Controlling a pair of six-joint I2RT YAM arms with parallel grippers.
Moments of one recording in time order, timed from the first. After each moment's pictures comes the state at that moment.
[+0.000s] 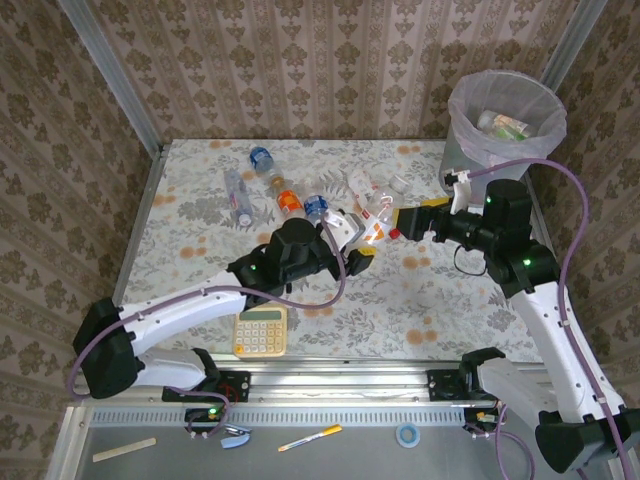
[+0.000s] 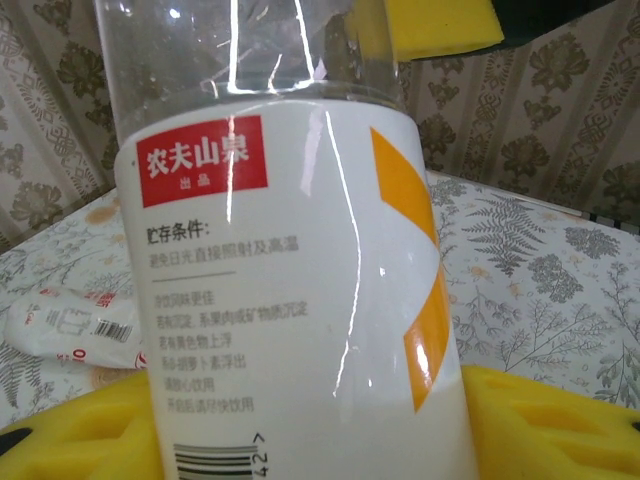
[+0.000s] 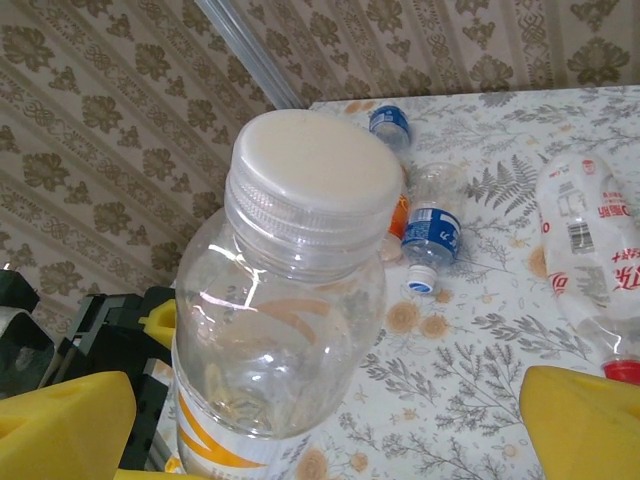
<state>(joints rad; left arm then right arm) -1.04 1.28 0.93 0.09 0.08 0.04 0.18 0.92 1.05 -0.50 -0.58 0.32</state>
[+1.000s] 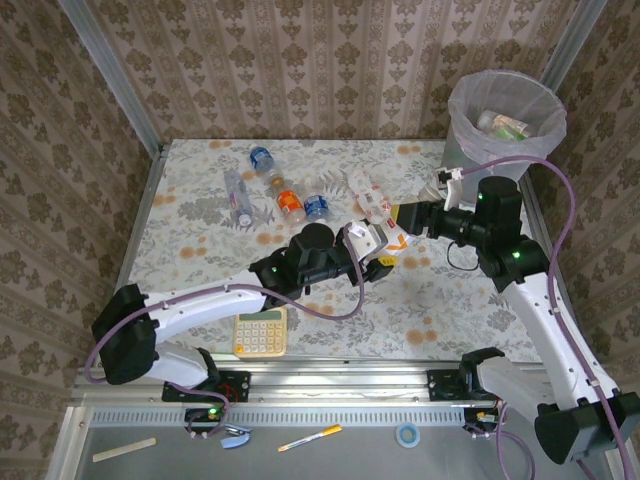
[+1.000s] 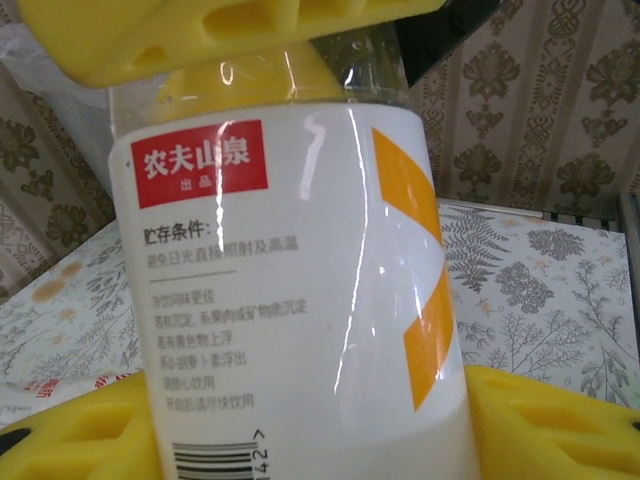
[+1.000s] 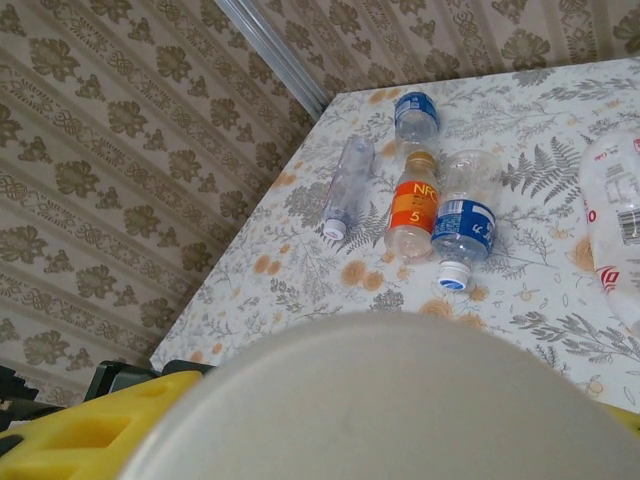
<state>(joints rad) -1.11 1.40 0.96 0.24 0.11 0.14 0.18 0.97 1.01 -0.41 -0.64 0.39</state>
